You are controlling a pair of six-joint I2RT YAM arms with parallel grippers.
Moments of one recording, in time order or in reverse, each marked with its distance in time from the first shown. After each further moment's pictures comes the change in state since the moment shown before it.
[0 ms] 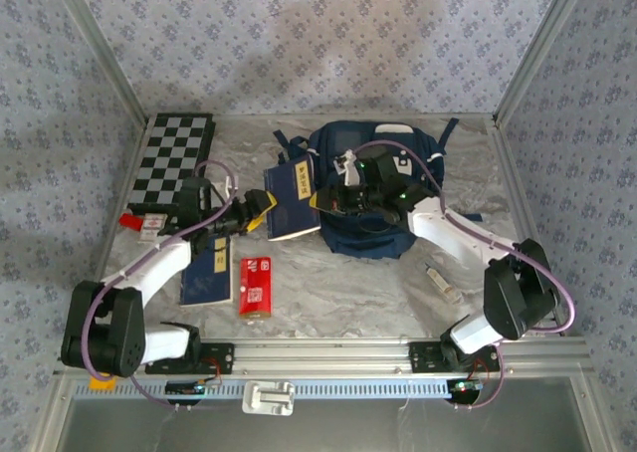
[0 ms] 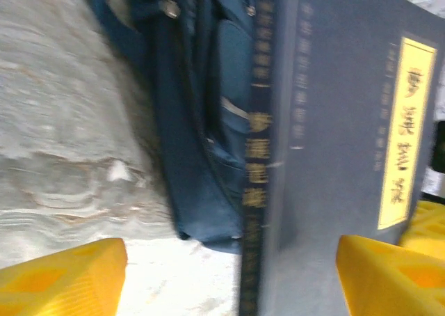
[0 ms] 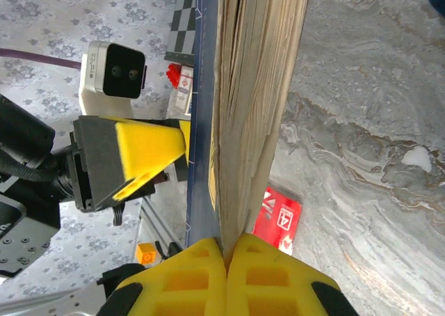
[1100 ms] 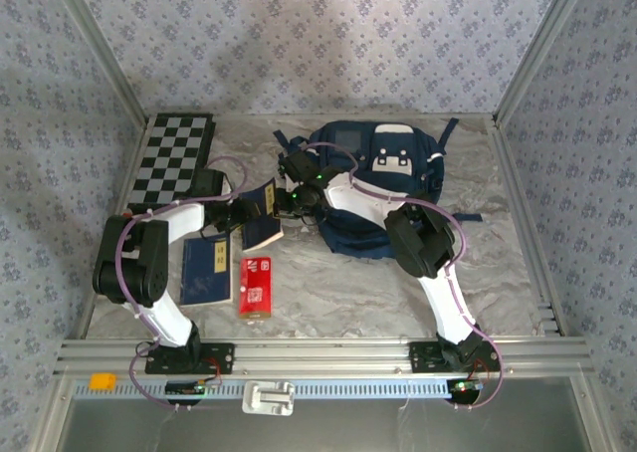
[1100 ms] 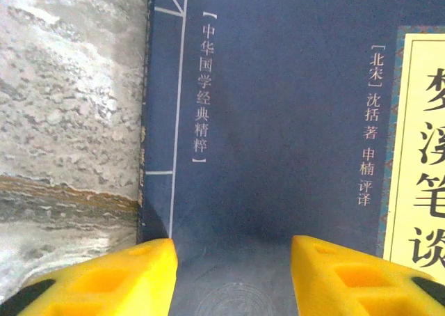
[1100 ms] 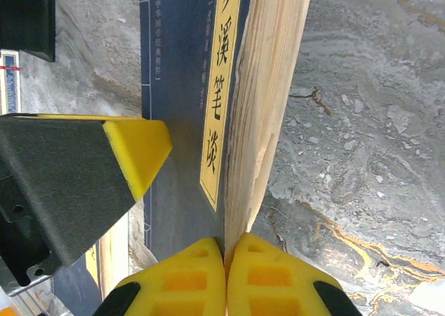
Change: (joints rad) left arm 0.079 0.415 0.246 -0.346 -0.400 0.356; right arm 0.182 0.677 0.639 -0.352 0.286 -0.095
